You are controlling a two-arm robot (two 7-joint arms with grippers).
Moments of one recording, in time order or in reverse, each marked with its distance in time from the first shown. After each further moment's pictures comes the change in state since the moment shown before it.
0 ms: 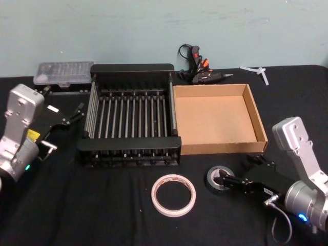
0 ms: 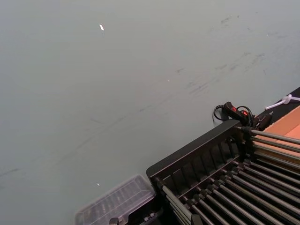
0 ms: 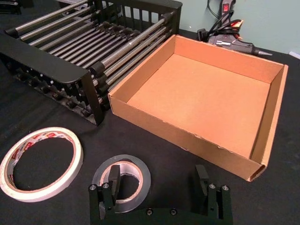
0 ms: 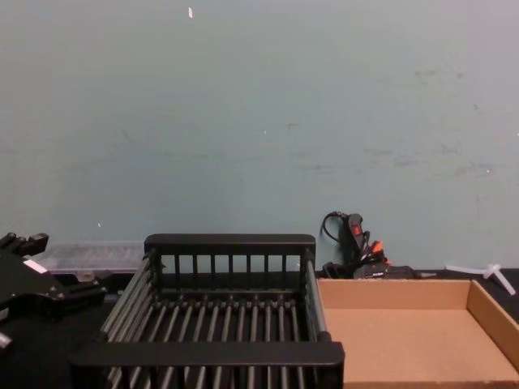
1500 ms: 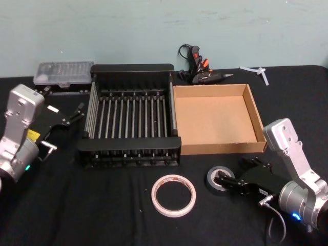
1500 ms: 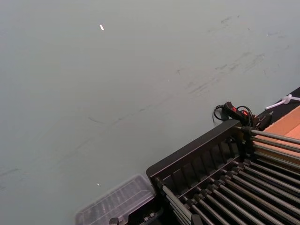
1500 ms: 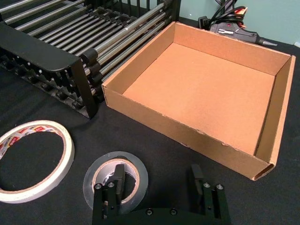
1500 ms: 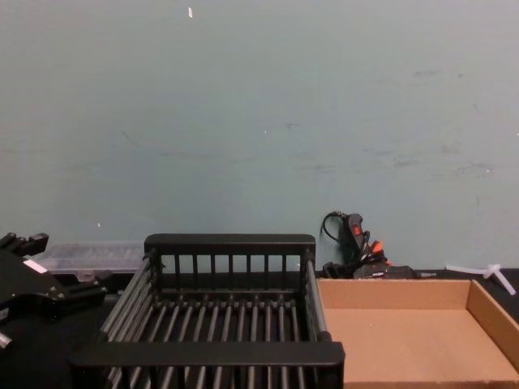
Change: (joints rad) left arm 0.000 0.000 0.000 0.000 0.000 0.000 0.000; right arm 0.028 -0.062 0.005 0.046 -0.084 0.043 0.025
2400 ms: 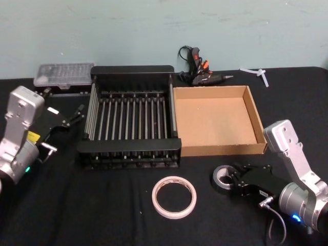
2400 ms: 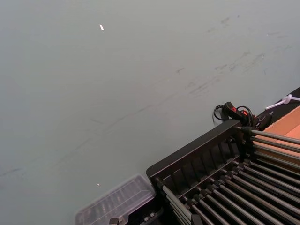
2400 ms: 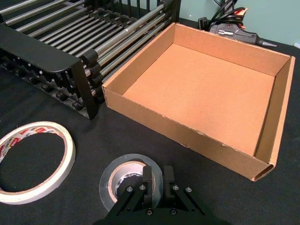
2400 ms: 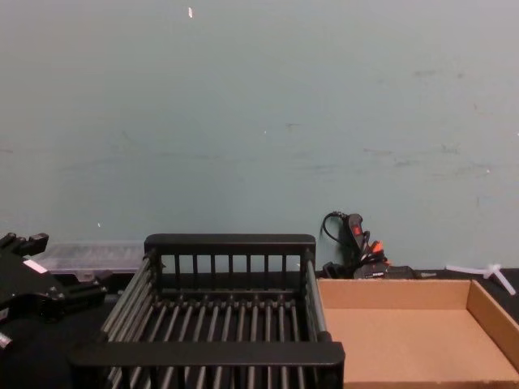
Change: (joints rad) left arm 0.000 0.000 0.000 0.000 0.000 0.000 0.000; right arm 0.000 0.001 -0.001 -0.001 0.003 -0.002 -0.002
